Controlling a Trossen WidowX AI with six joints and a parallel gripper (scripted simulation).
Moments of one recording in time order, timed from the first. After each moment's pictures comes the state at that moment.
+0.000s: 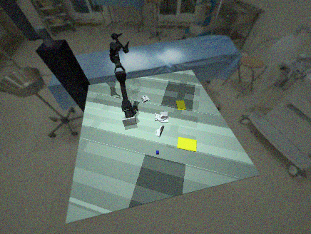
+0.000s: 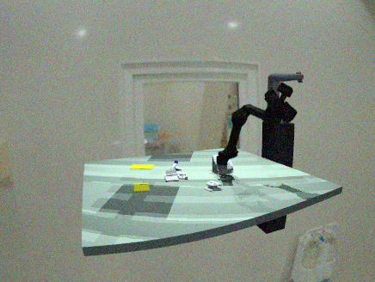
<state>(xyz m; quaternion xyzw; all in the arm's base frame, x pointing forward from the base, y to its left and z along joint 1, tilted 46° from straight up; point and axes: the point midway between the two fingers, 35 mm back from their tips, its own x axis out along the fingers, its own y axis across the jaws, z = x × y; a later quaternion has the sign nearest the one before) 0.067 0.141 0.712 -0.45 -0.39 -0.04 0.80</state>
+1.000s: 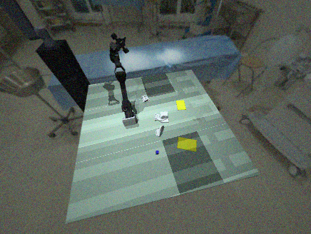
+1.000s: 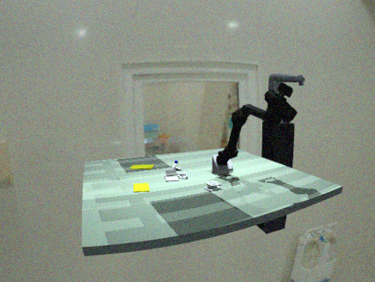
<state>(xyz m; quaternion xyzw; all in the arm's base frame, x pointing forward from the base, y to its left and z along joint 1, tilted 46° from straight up) 0.067 0.141 0.712 -0.45 -0.39 -0.04 0.80</state>
